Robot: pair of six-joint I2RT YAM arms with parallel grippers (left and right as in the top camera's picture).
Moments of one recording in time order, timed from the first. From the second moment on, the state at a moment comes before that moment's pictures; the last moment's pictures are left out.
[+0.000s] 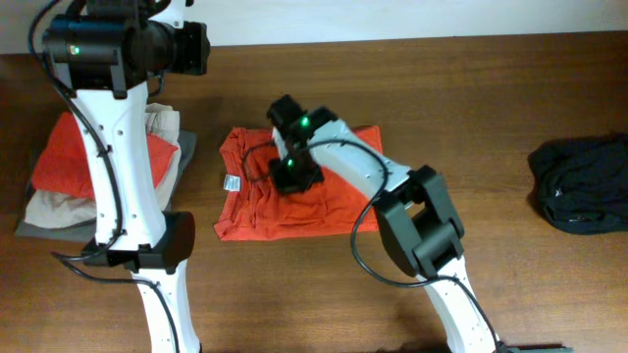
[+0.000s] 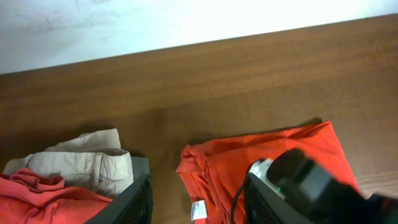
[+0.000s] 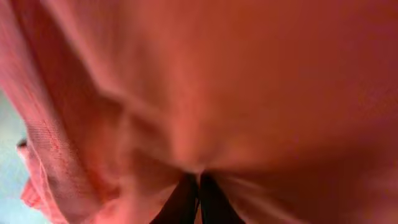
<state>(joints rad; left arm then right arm) -0.10 2.27 3.09 -1.68 0.10 0.04 0.62 2.38 1.94 -1.00 -0.37 0.34</state>
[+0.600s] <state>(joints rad) -0.08 2.28 2.78 -1.63 0.18 0.01 0.28 2.12 1.95 -1.31 -0.23 0.20</state>
